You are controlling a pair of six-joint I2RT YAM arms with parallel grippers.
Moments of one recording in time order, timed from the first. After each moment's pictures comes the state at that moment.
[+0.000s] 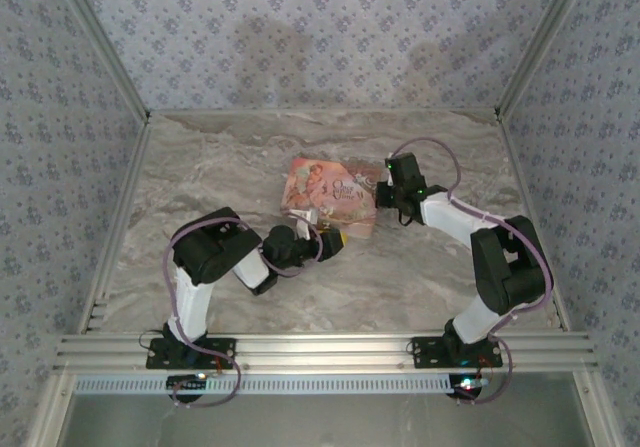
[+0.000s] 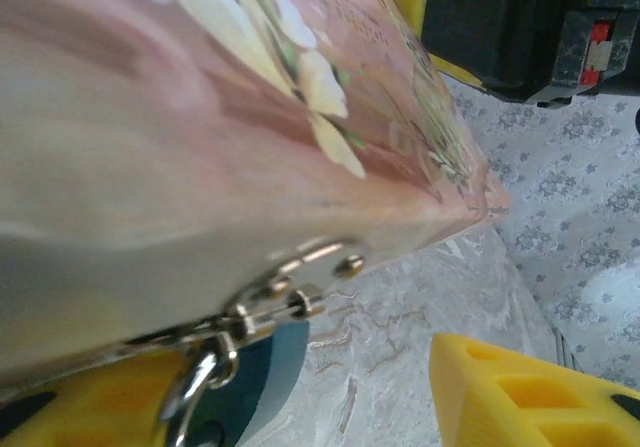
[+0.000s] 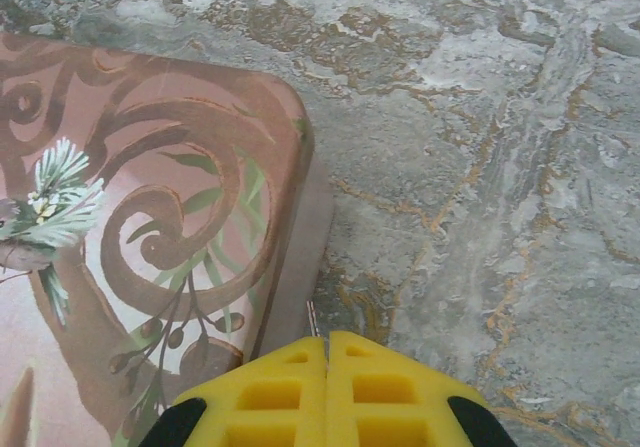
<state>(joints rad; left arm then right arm) -0.82 2.03 0.52 1.32 0.25 -0.86 0.37 1.61 0.94 -0.17 0.07 0.29</state>
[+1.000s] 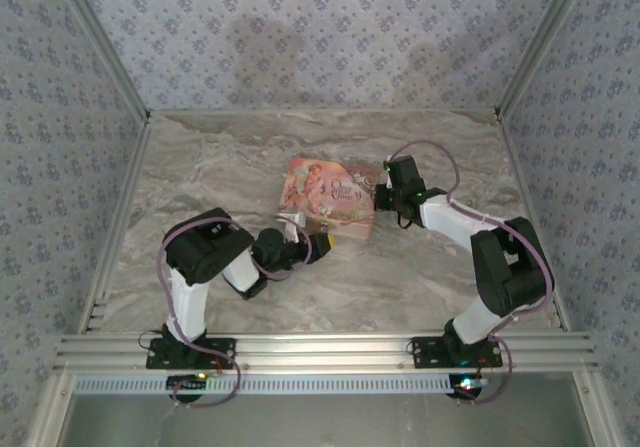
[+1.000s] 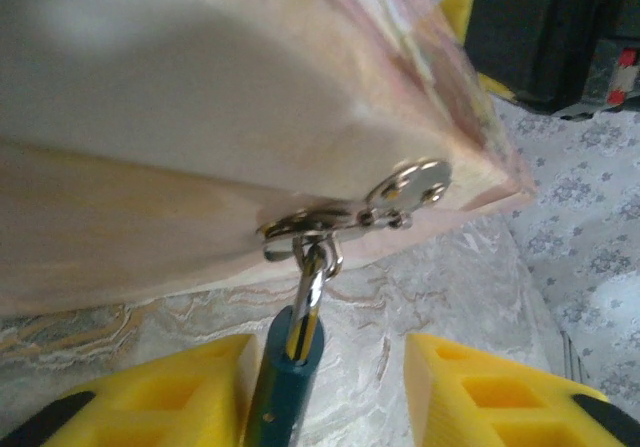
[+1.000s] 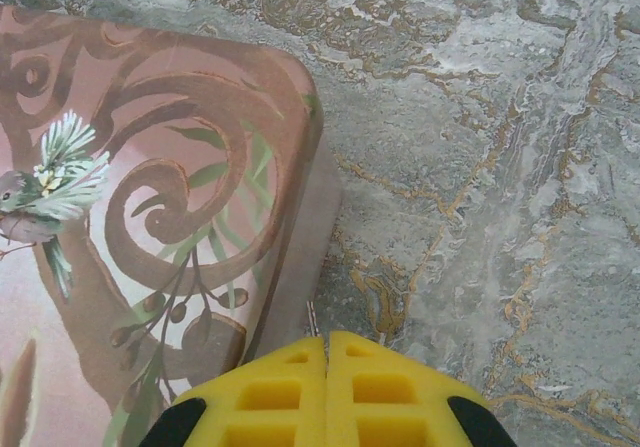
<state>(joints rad) -0.77 2.00 0.42 1.34 0.27 -0.88 0.38 1.60 0.91 -0.16 0.06 0.30</state>
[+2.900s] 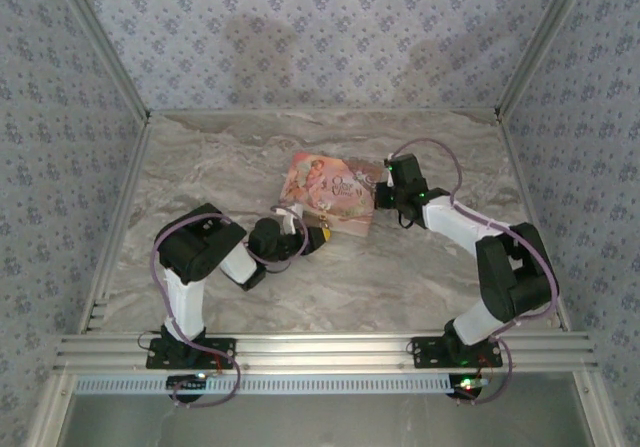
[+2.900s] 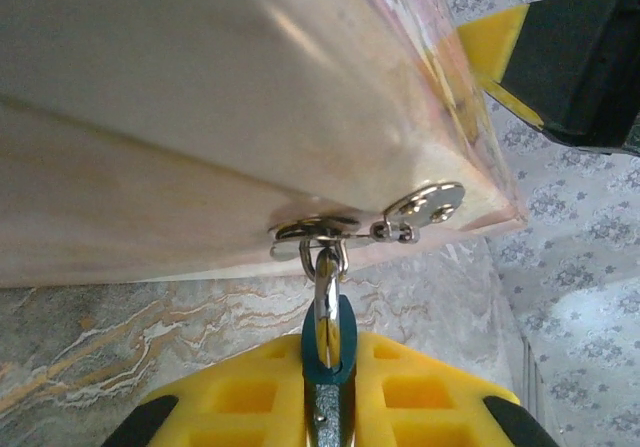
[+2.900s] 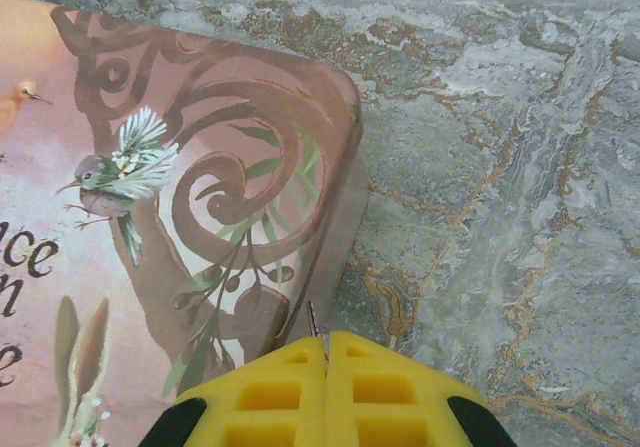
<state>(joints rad) -0.69 1.97 0.47 1.25 0.39 -0.97 0.38 1.55 0.91 -0.16 0.05 0.30</state>
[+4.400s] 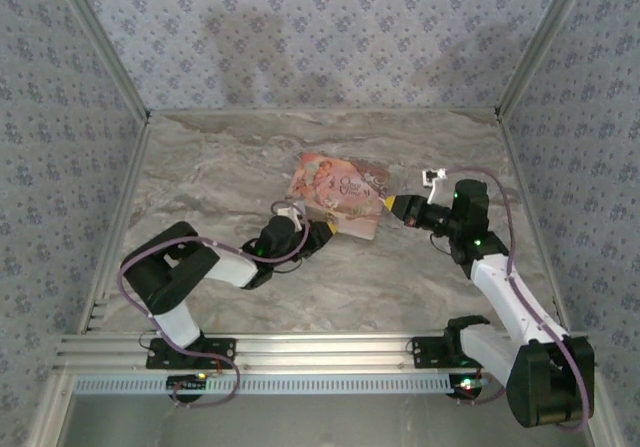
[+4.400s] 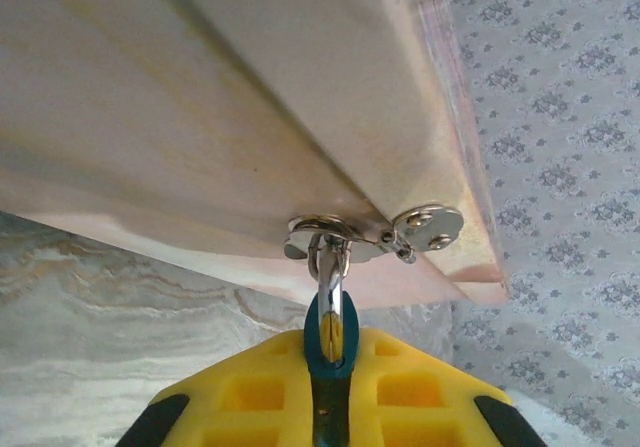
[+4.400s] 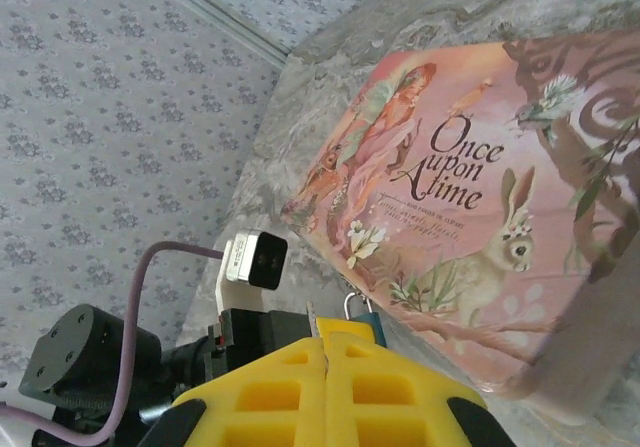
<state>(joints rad) -0.85 1.70 0.52 0.86 0.11 -1.26 0.13 0.98 0.55 0.04 -0.76 0.65</state>
